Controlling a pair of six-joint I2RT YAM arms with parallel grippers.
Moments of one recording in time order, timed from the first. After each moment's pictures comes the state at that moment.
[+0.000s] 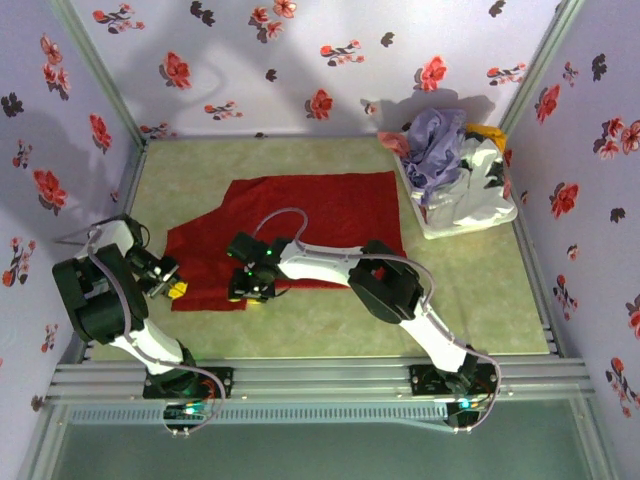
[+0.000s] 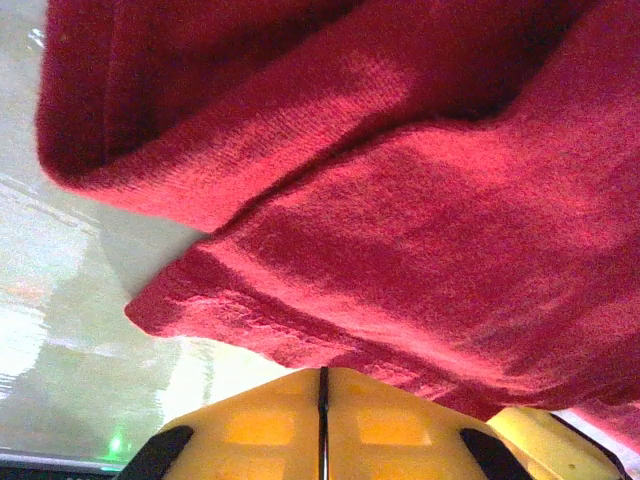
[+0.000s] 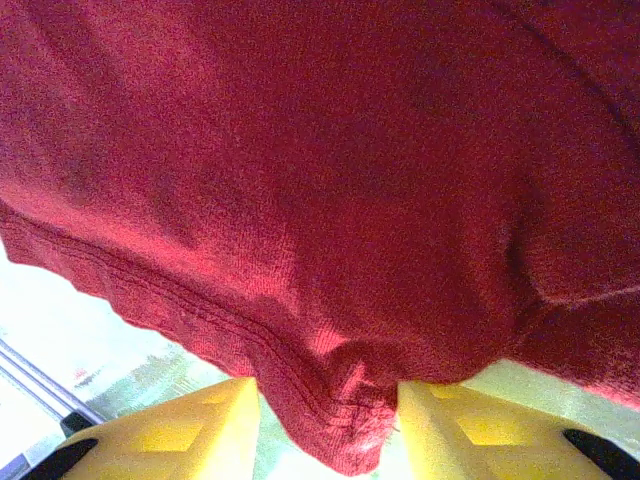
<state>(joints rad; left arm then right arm) 0.39 1.63 0.99 -1.15 0.28 -0.35 1.13 2.30 1.79 -0.59 -0.34 1.08</state>
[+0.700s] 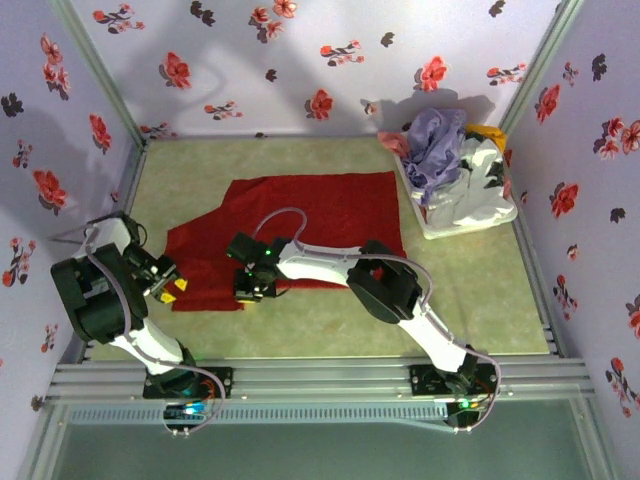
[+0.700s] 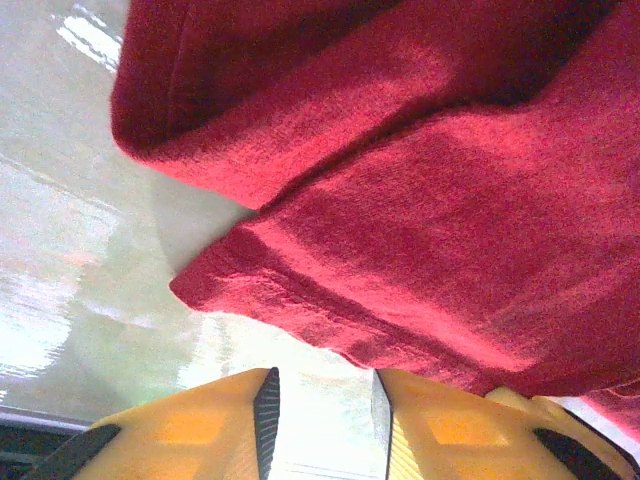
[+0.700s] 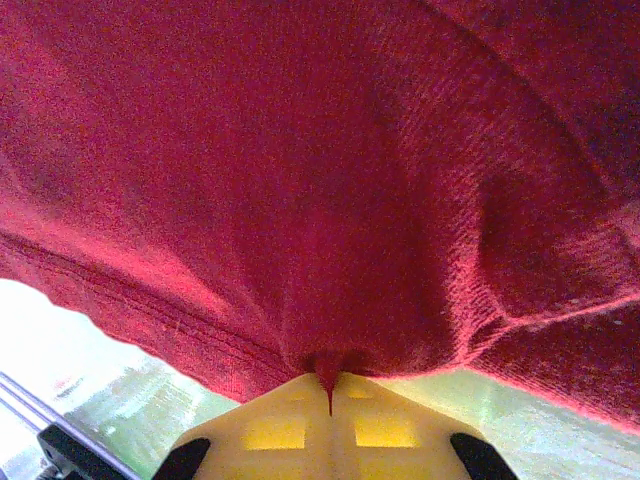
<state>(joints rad) 0.40 1.64 1.02 -1.21 0.24 -0.34 1.13 2.31 1.80 -0.61 -0.33 1.07</state>
